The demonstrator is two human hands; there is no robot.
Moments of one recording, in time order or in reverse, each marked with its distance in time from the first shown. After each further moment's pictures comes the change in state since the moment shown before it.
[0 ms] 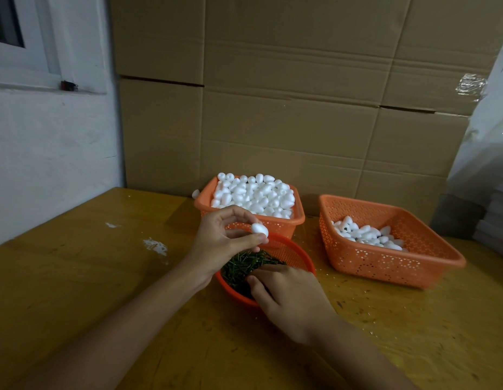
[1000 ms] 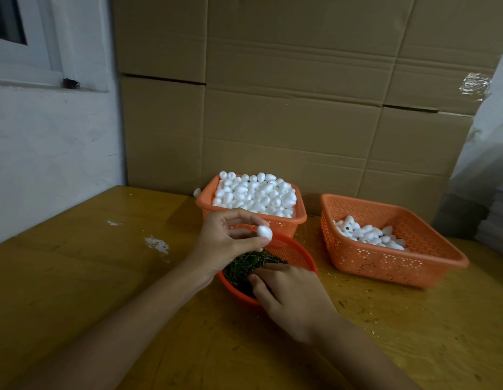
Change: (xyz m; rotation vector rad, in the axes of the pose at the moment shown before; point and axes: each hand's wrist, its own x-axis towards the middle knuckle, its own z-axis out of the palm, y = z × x) left_hand 0.001 -0.004 0.000 0.041 -0.023 0.021; right_hand 0.000 -0.001 0.000 0.020 0.003 0.010
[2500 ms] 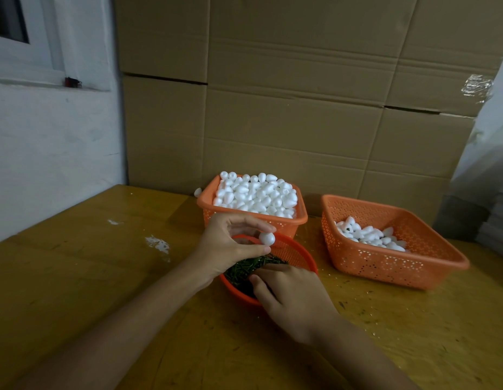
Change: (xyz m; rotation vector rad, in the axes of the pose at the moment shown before) left_hand -0.001 0.001 -0.002 0.133 -0.071 0.063; right_hand 0.000 0.002 0.002 -0.010 0.007 -0.018
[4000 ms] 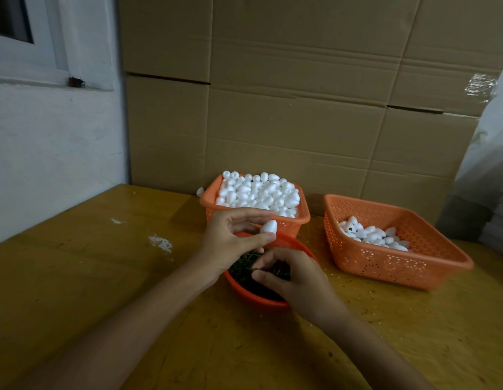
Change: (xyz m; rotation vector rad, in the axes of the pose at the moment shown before) left_hand 0.001 -0.001 0.003 -0.063 0.088 -0.050; right_hand 0.007 0.009 -0.011 0.520 0.054 0.246
